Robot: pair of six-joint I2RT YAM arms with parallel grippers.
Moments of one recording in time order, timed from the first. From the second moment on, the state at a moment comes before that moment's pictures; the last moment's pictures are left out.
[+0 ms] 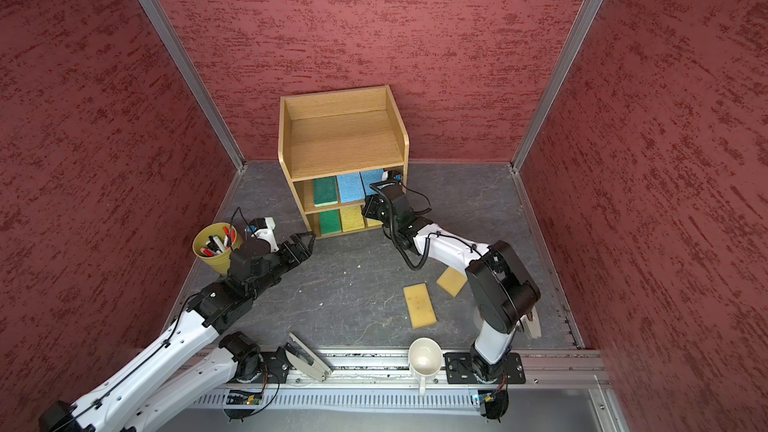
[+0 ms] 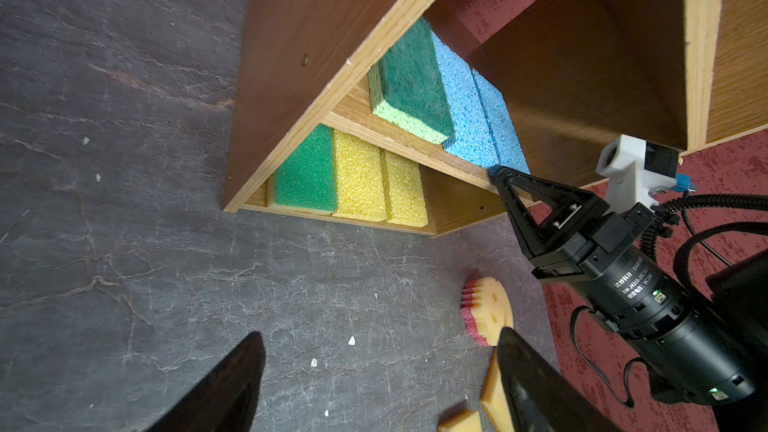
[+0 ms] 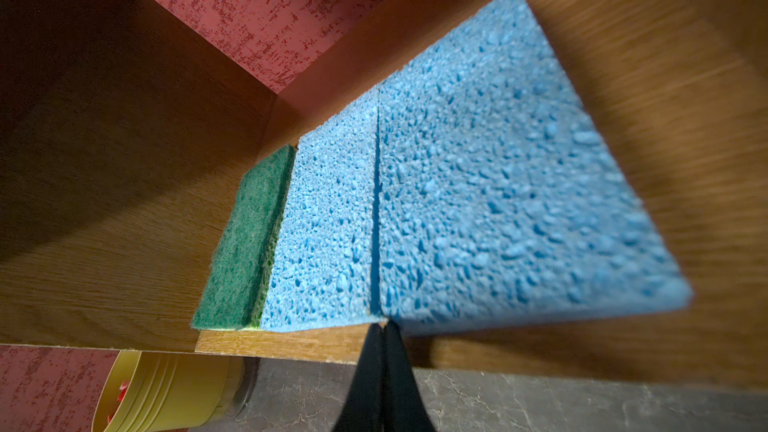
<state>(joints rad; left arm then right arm) -0.54 0.71 0.57 -0.30 -0.16 -0.91 0.64 1.72 1.14 0.21 0.02 0.79</state>
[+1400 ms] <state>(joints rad) -0.58 0.73 0.55 -0.31 -0.15 -0.90 0.62 1.12 0.75 -0.59 0.14 0.73</state>
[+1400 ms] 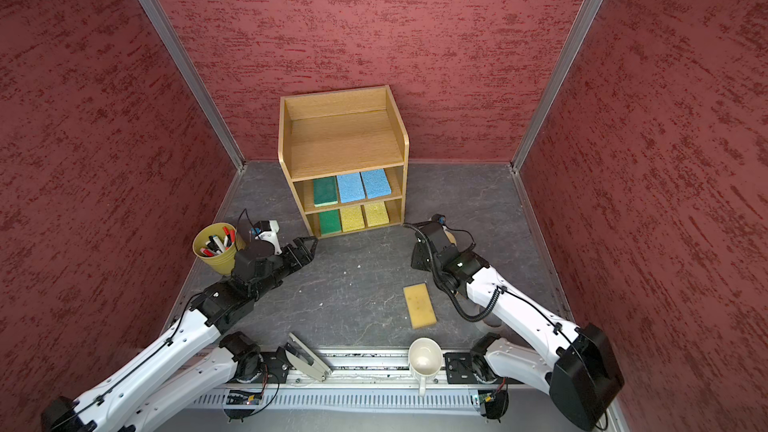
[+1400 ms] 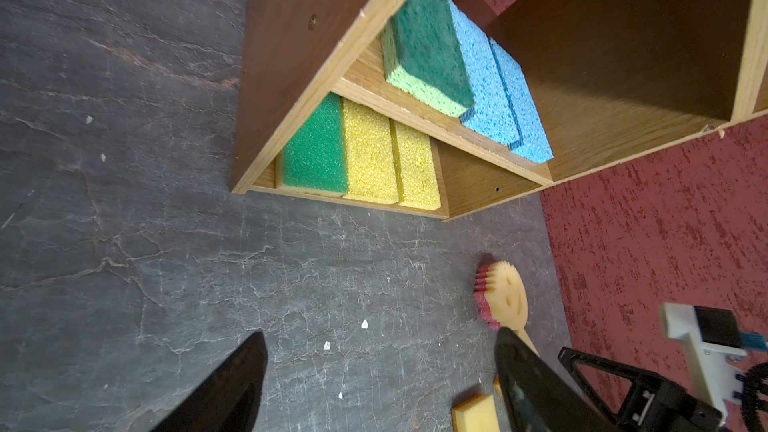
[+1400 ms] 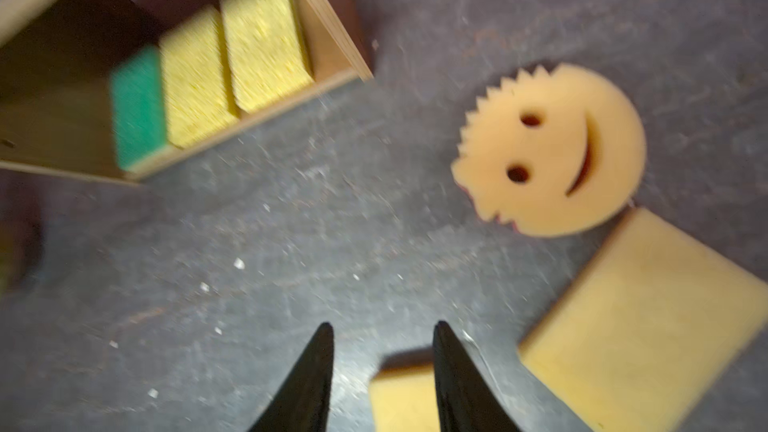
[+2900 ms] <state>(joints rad) -0.45 0.57 0.63 -0.32 -0.12 -0.70 0.72 1.18 1.17 -0.65 -0.26 0.42</state>
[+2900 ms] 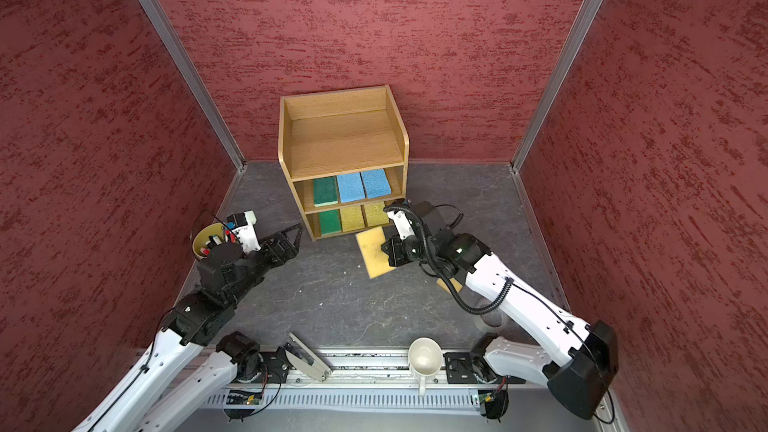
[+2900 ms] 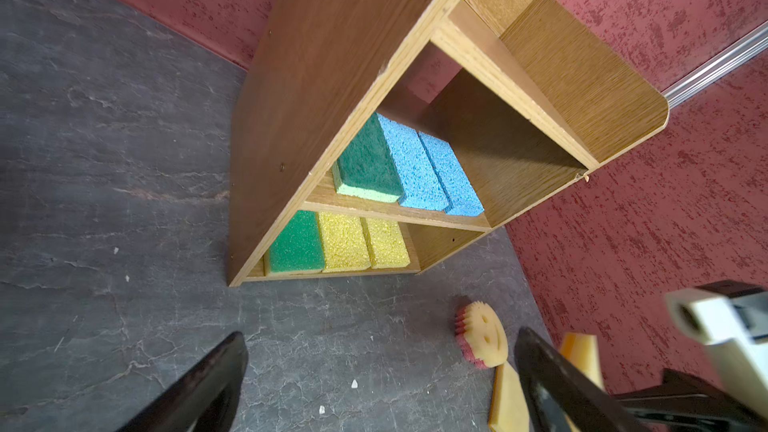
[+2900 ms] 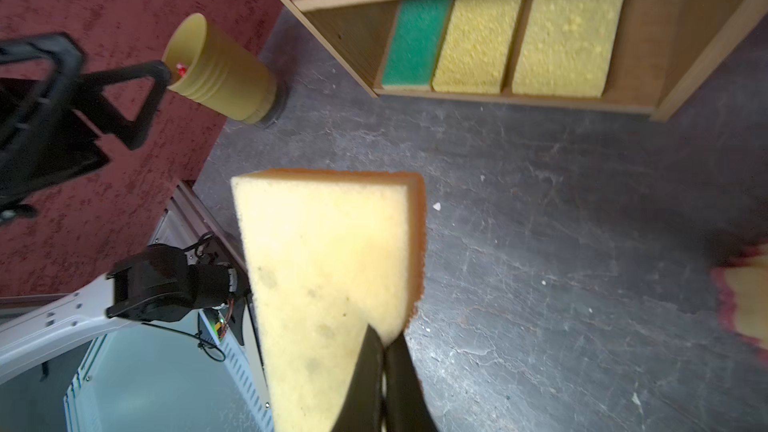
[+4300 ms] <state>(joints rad) -0.40 0.70 0.63 -0.29 -0.02 -0.77 0.72 2.20 2.57 -0.73 -0.12 0.40</state>
